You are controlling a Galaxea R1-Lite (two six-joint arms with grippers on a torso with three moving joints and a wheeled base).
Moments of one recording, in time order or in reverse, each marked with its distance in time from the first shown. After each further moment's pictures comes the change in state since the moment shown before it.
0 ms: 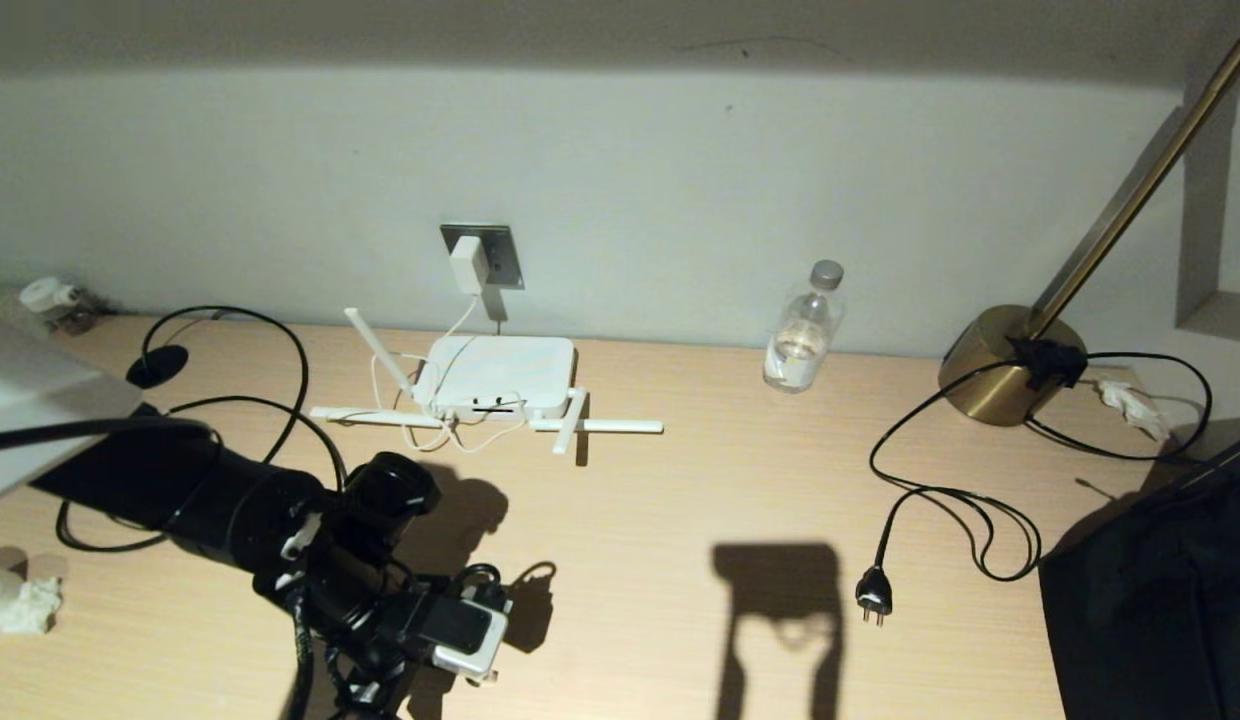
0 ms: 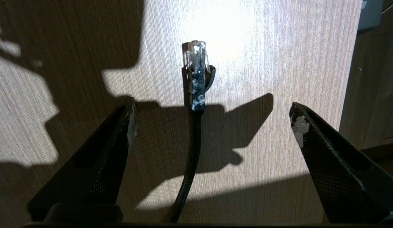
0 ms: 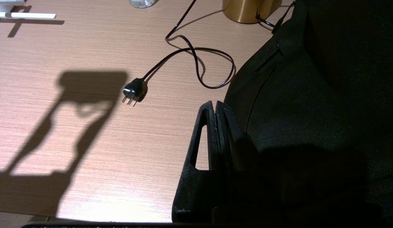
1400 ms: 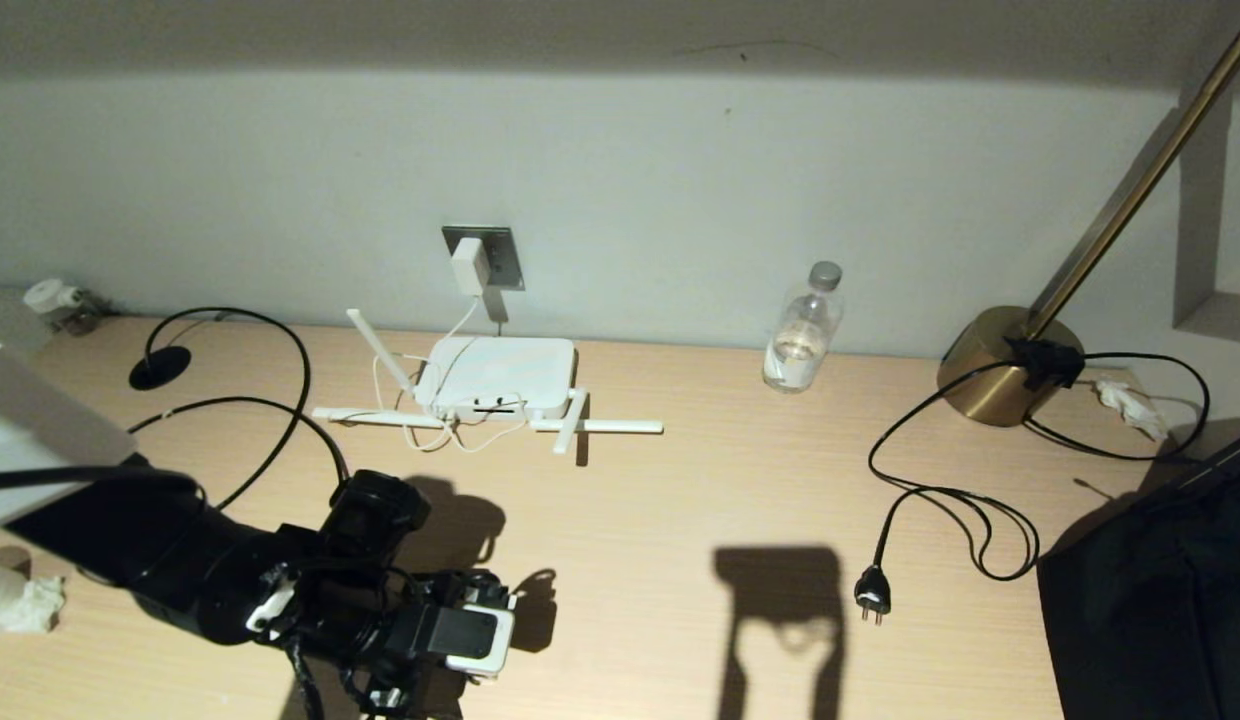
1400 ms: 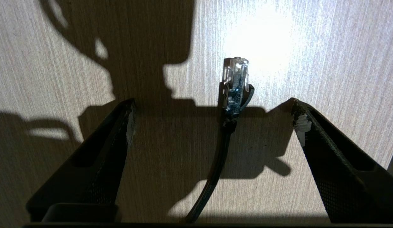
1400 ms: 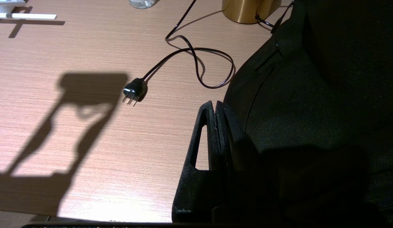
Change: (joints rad) left arm 0.011 -0.003 0.217 -0.389 0.030 -0.077; right arm 0.000 0.000 0.000 0.000 0.000 0.000
